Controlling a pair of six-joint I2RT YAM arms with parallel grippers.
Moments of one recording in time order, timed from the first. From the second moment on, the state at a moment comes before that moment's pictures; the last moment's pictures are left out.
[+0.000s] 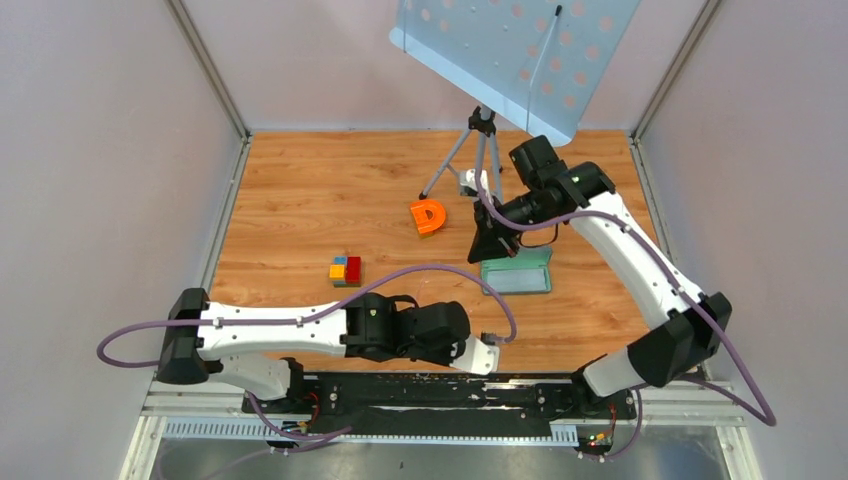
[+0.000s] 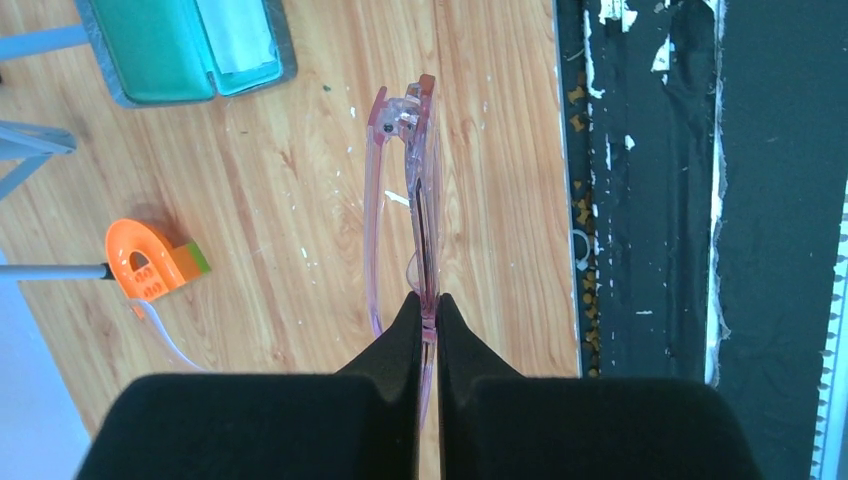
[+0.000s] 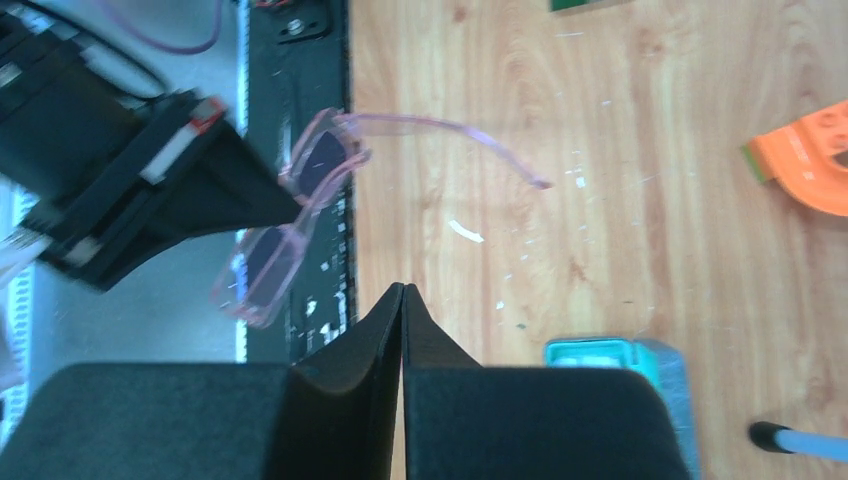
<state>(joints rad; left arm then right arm) -1.45 1.33 1.12 -0.72 -0.18 0.43 0.49 1.42 1.51 -1.21 -0.93 -0.69</state>
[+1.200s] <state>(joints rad) -1.56 1.10 0.77 -0.57 -0.48 0.41 0.87 1.52 1.53 -0.73 -0.44 -0.48</state>
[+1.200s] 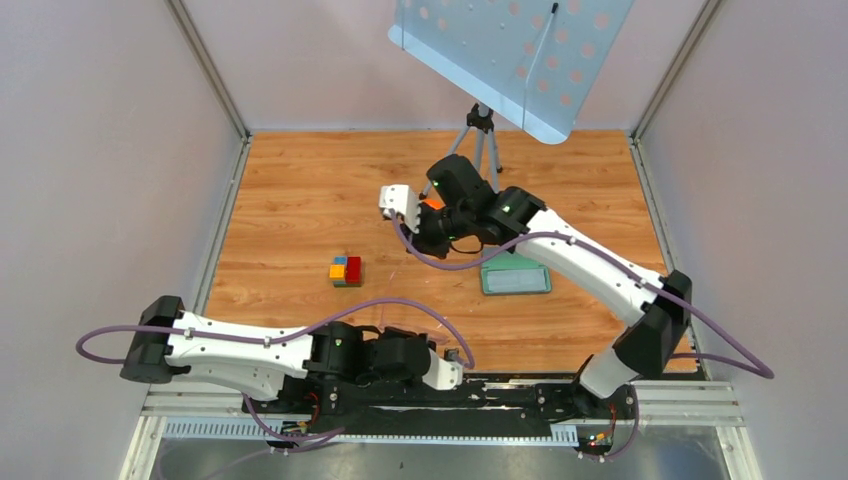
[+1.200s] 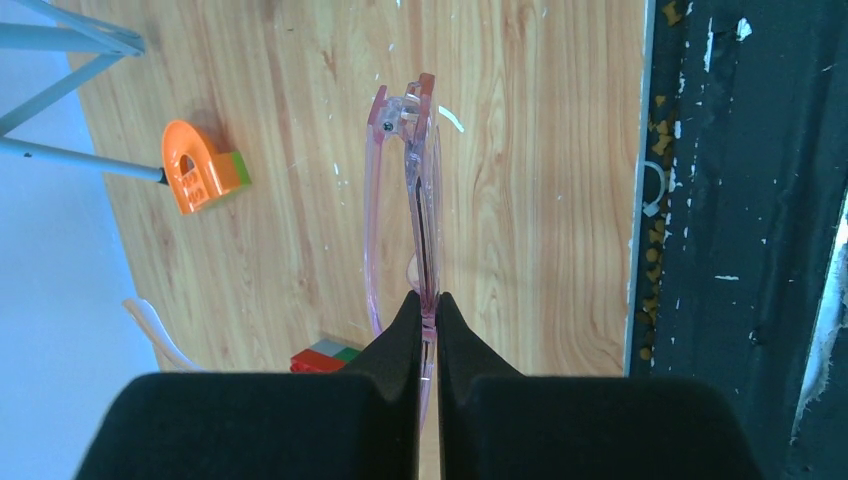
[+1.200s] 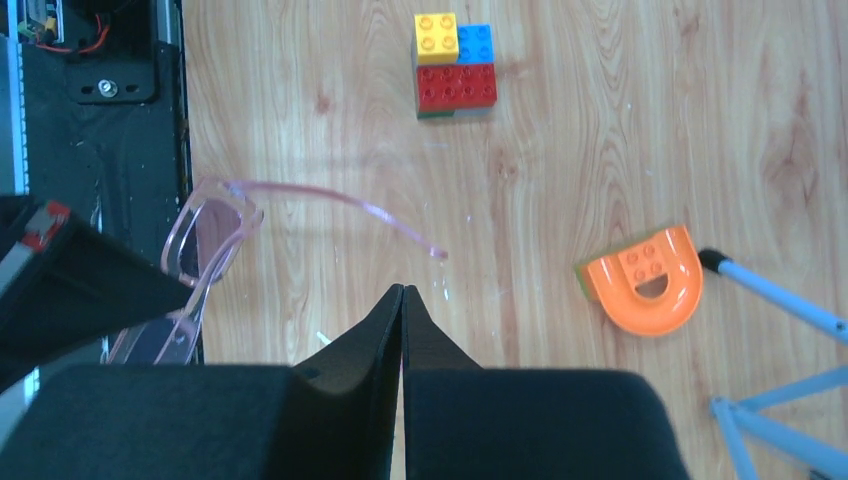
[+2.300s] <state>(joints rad) -1.59 1.28 0.90 -0.65 -0.73 0.28 0.94 1.69 1.45 -0.83 -0.69 -0.53</state>
